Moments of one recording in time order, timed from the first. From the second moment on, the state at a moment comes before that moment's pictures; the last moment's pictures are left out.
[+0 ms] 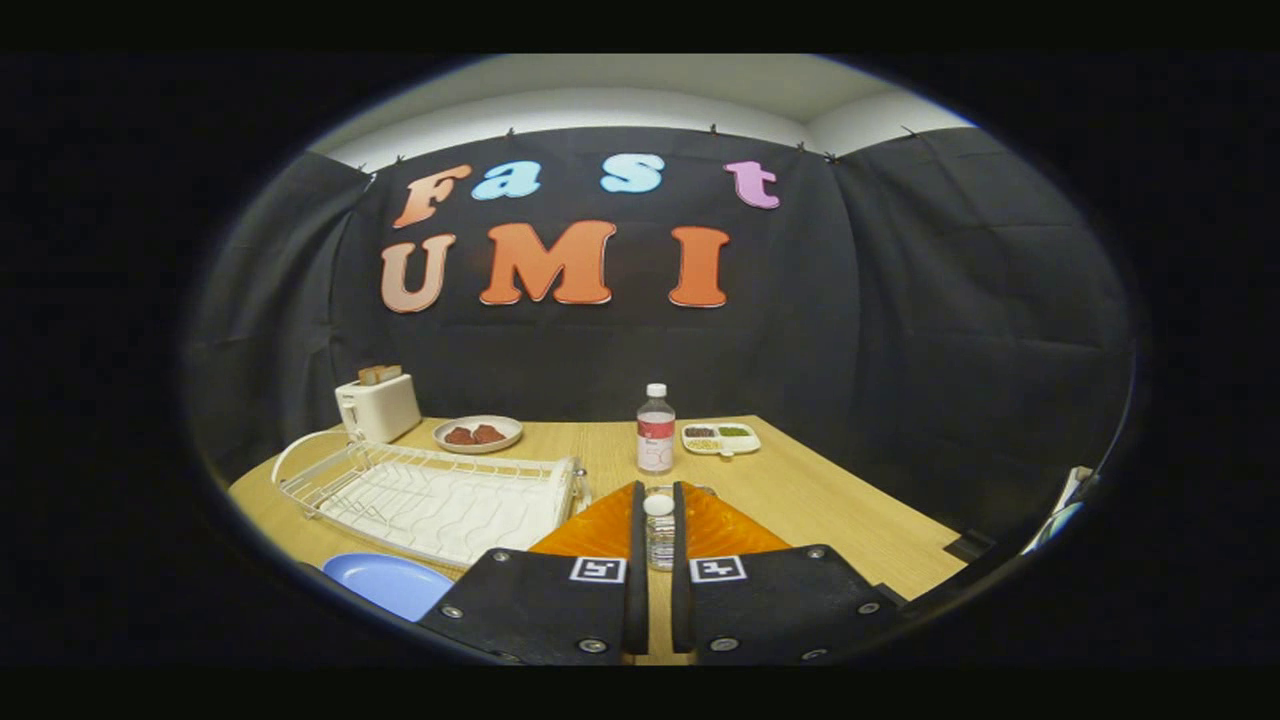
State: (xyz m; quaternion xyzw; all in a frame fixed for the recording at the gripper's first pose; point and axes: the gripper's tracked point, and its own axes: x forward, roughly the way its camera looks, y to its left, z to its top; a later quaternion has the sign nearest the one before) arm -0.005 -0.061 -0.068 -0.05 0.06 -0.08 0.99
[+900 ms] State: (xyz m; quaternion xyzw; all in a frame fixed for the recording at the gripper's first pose) arm -0.081 0.087 -0.069 -0.02 0.05 0.06 1.00
